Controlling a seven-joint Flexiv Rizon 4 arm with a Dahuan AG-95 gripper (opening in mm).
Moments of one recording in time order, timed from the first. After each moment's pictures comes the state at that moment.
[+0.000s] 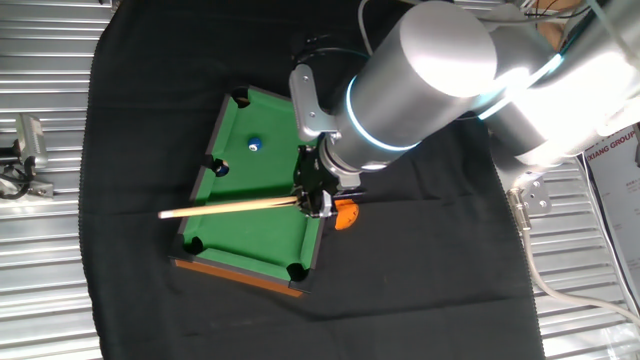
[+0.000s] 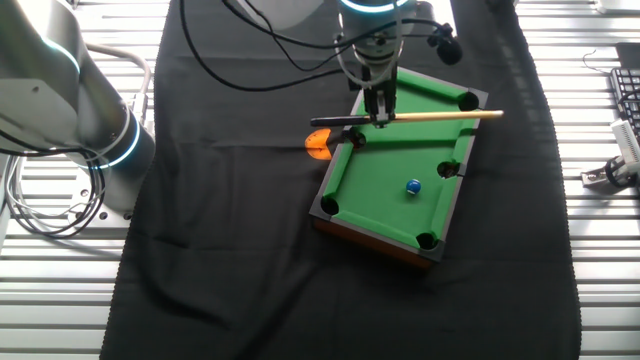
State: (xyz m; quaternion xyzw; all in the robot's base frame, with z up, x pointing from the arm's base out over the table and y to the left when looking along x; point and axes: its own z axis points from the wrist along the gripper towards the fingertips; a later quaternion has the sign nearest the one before) arm 0.467 0.069 0.093 -0.03 1.00 -0.01 0.07
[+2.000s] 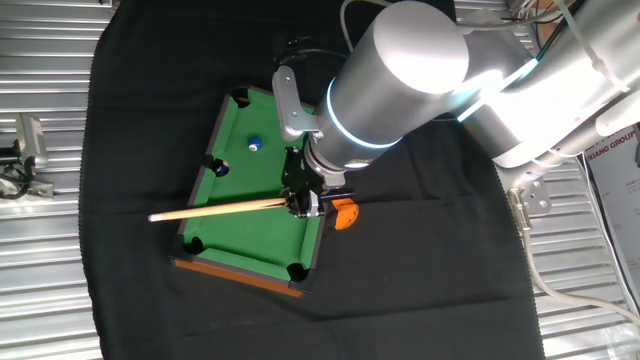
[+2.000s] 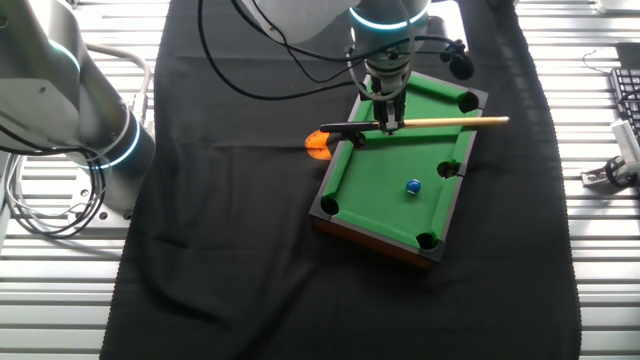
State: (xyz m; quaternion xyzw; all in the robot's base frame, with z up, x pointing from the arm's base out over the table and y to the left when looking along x) arm 0.480 0.066 0.081 -0.03 1.00 0.00 0.07
